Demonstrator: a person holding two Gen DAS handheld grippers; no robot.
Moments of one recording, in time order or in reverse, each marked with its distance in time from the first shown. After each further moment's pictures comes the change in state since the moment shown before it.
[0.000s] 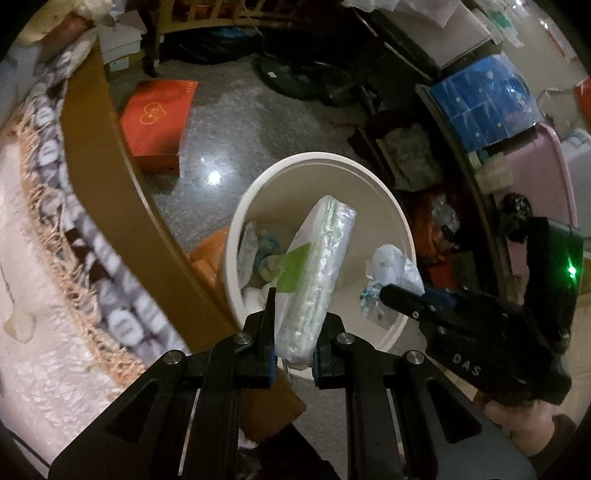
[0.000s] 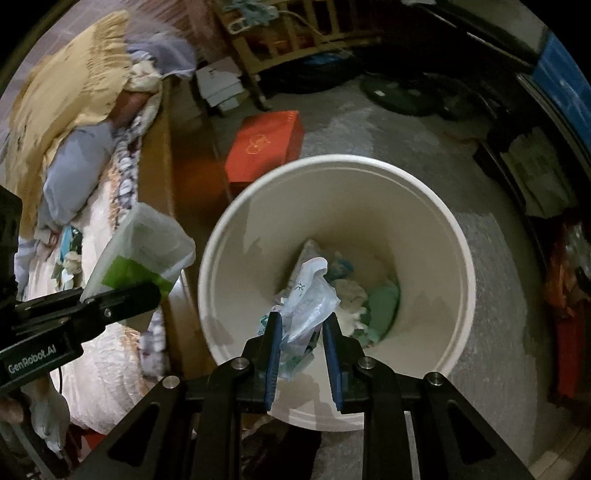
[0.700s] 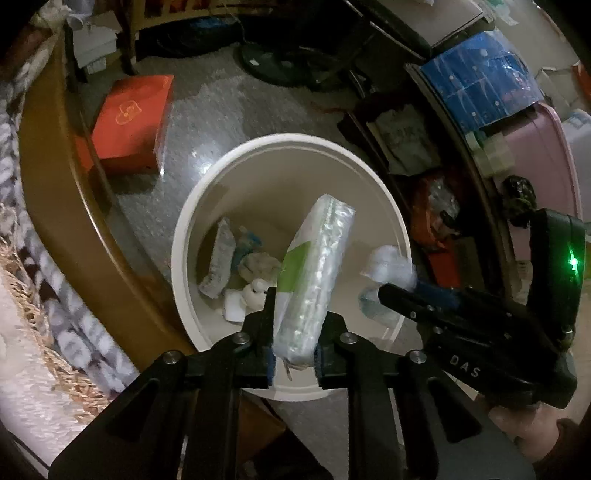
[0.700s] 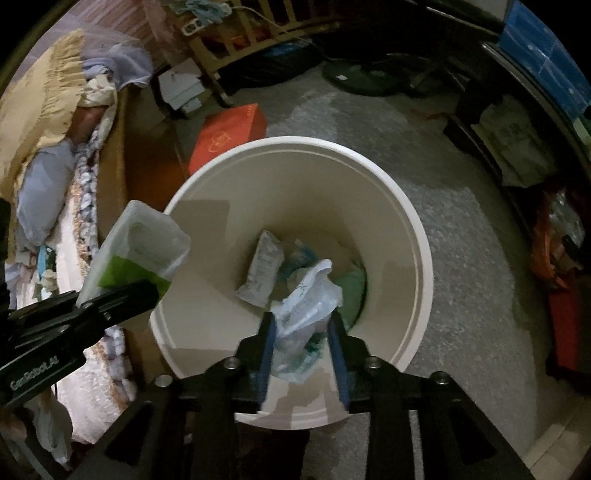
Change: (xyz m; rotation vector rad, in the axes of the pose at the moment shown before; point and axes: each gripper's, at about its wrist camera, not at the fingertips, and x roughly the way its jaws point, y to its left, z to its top) left arm 0.039 -0.026 0.005 0.039 0.052 -0.015; right arm 0.012 -0.038 -0.002 0.091 0.027 -0.061
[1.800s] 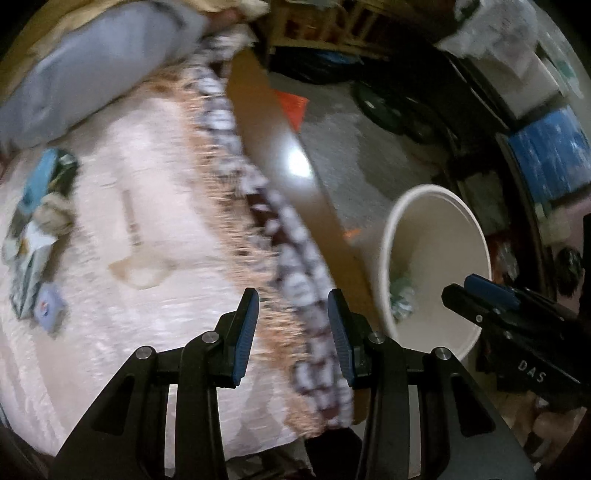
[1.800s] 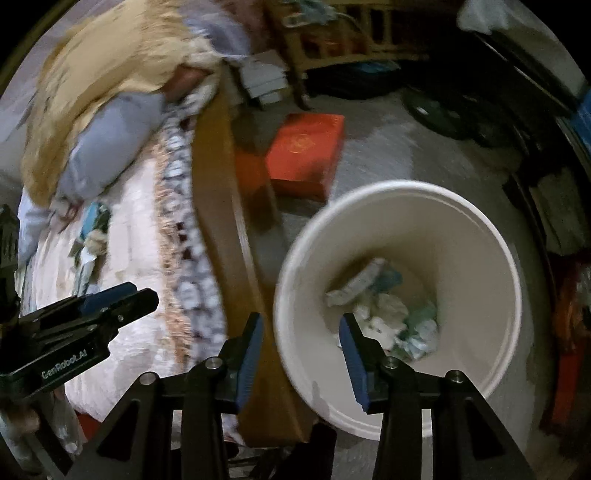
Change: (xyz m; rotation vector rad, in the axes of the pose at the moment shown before) left arm -0.106 0.121 -0.070 -0.263 -0.165 0.270; right arm -0.015 0.142 0.000 -0.269 -0.029 0.094
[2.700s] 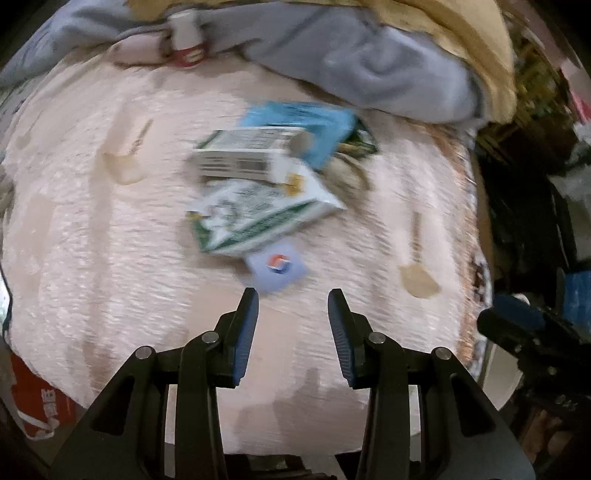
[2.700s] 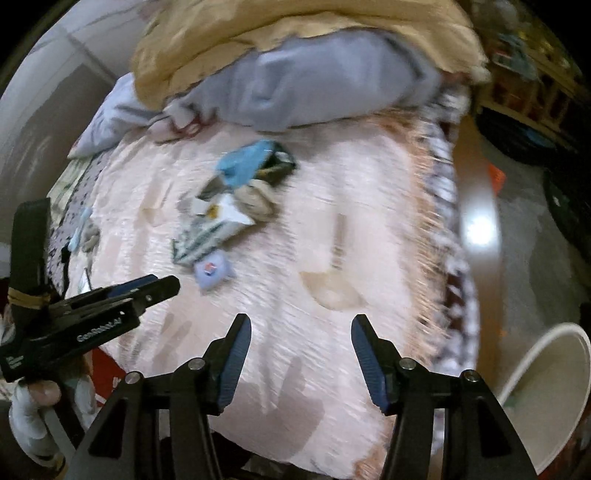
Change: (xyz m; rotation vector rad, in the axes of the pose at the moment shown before) left arm -0.080 0.243 -0.073 -0.475 -0.088 0.157; right arm 0.047 0.255 0.028 -0.417 0.088 0.222
